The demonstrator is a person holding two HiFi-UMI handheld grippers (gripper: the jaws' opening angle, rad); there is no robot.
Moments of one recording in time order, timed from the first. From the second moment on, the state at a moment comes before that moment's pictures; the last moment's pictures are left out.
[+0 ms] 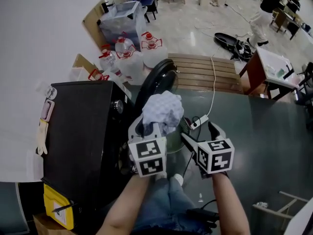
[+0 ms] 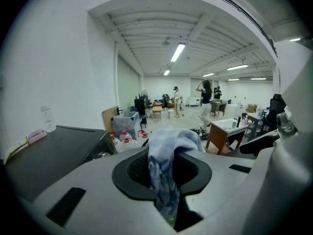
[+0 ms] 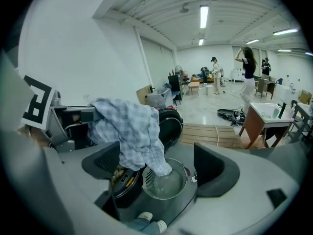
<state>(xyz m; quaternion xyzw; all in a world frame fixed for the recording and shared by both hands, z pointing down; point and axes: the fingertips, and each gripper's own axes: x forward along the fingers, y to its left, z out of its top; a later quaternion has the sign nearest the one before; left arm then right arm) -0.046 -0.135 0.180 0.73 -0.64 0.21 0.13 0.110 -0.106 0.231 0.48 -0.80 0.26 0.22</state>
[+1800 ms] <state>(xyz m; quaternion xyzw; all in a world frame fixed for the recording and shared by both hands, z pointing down) -0.033 -0.162 0.561 0.75 -0.53 0.33 0.21 0.109 -0.131 0.574 0.50 -0.75 0.36 0.24</state>
